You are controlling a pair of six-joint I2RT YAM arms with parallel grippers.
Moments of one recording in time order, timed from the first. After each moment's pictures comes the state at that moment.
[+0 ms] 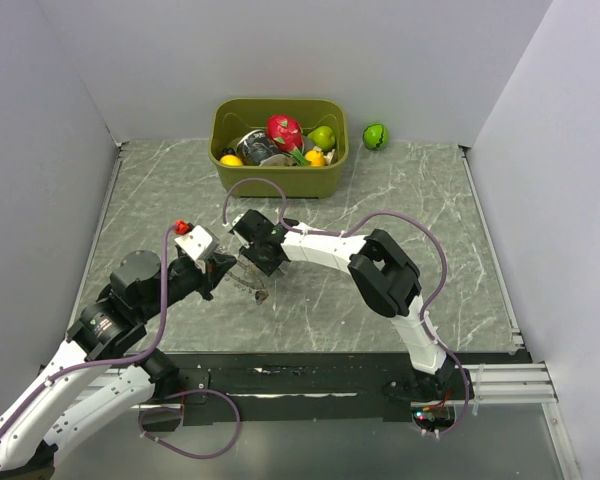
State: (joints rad) left arm -0.69 0.57 0.81 -0.43 0.11 0.01; right arm 0.93 2.18 1.67 -0.59 0.18 -0.04
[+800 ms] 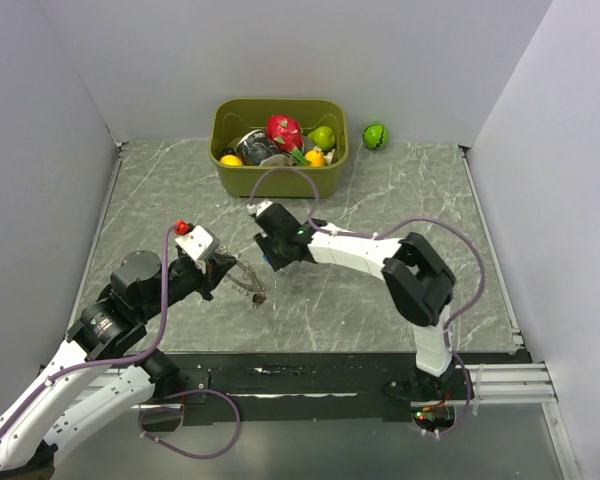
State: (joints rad) left arm -0.69 0.57 0.81 -0.43 0.11 0.01; right arm 0.89 1.98 1.45 -0.45 0.16 0.17
